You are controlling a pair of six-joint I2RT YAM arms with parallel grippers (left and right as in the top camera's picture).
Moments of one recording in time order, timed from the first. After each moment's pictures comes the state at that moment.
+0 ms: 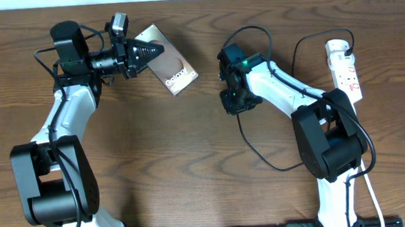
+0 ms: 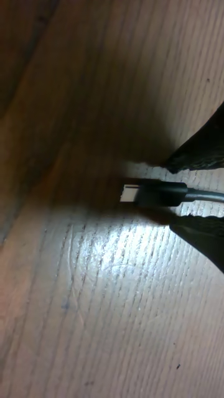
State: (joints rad) left arm 0.10 1.83 1.20 0.28 1.48 -1.03; right arm 0.47 2.12 1.51 -0.86 -0.07 0.21
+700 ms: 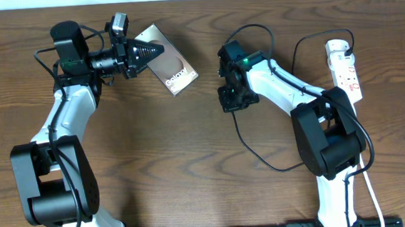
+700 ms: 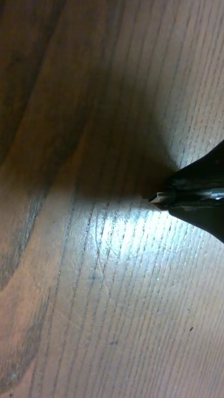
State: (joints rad) left arm 0.10 1.83 1.20 0.28 1.48 -1.03; right arm 0.46 2.14 1.53 -0.85 -0.15 0.26
